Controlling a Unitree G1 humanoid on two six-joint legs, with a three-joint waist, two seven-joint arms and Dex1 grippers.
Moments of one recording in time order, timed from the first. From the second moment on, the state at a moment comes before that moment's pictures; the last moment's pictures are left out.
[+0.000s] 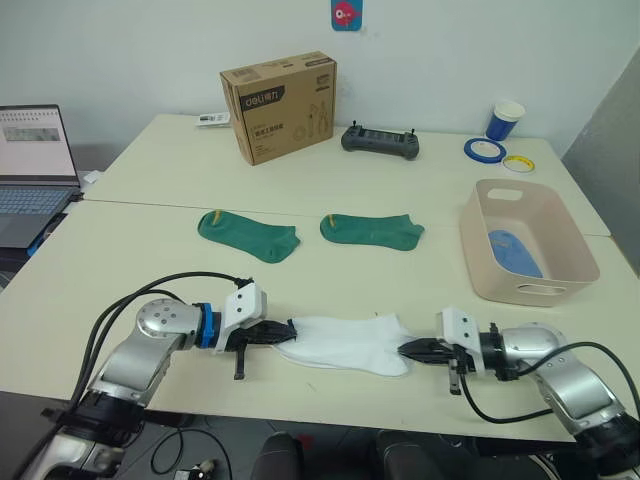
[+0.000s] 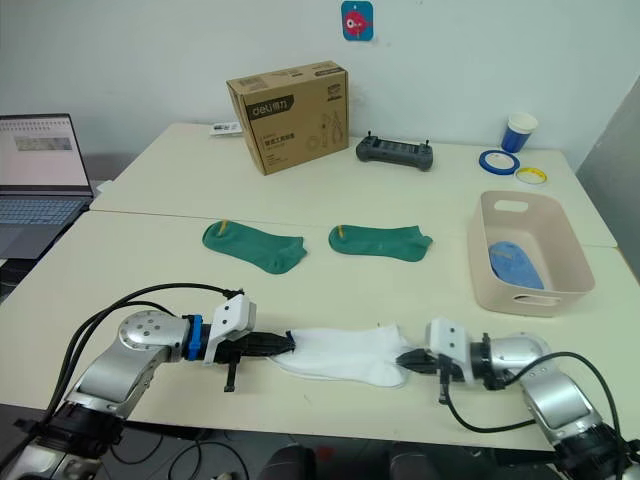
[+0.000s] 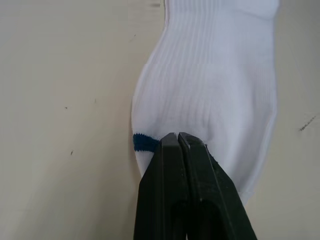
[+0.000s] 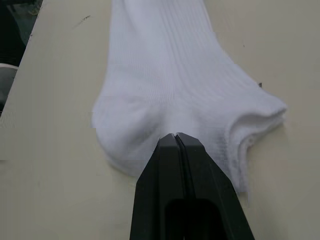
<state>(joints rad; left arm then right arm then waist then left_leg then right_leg) -0.23 0.75 -0.13 -0.01 -0.31 0.17 -1.25 -0.12 -0.73 0.20 -0.15 0.25 0.17 1.12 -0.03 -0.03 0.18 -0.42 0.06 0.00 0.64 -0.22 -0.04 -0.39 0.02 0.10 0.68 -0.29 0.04</state>
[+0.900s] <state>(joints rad) -0.18 0.76 -0.11 -0.04 -0.28 0.15 -1.27 -0.10 -0.74 0.11 -0.33 0.47 0.47 1.10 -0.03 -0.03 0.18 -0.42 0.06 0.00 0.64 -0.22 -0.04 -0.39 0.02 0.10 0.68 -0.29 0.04</state>
